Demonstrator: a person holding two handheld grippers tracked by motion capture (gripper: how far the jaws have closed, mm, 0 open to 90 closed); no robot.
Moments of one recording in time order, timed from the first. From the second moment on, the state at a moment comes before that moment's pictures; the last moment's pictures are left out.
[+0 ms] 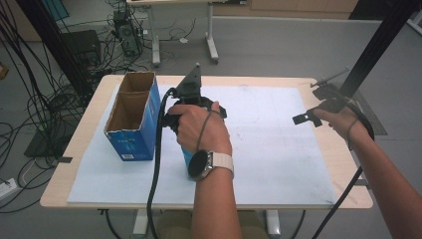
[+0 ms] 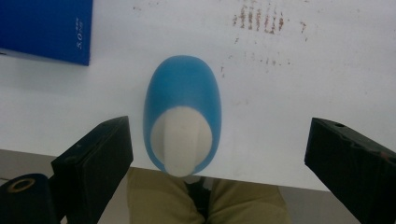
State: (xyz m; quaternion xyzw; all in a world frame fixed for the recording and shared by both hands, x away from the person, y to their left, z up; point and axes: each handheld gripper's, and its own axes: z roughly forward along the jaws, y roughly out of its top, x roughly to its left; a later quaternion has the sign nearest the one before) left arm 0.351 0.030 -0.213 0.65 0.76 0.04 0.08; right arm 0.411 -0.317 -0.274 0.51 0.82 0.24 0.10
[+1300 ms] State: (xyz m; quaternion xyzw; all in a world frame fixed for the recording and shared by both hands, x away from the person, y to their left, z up) left arm 0.353 0.041 -0.243 0.65 0.76 0.02 0.07; right arm 0.413 -0.318 -0.283 0.51 0.82 0.24 0.10
